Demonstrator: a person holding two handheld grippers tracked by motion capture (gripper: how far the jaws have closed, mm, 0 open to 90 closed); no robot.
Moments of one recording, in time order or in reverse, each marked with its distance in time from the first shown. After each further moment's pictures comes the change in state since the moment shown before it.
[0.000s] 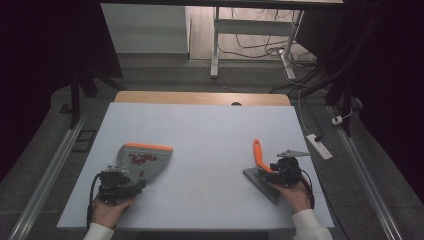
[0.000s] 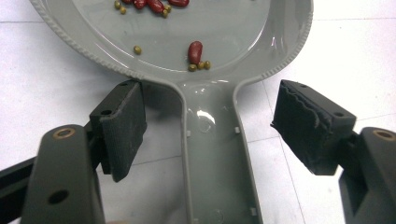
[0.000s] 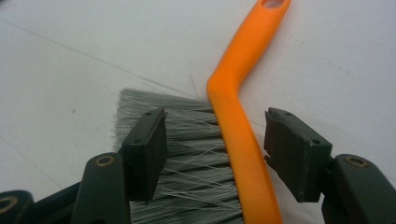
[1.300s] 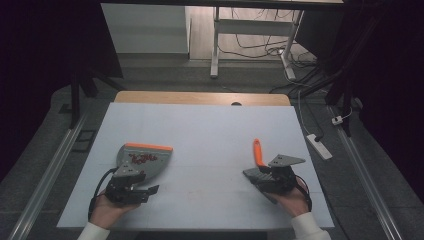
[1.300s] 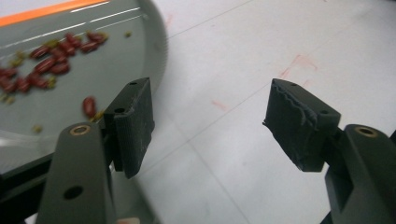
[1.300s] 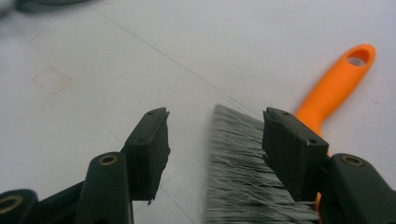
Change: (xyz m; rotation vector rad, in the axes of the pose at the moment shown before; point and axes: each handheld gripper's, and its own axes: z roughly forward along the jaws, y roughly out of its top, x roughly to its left) left arm -0.032 0.014 -0.014 -0.018 -0.256 0.408; right arm 0.042 0.001 -0.018 -0.078 0.137 -0.241
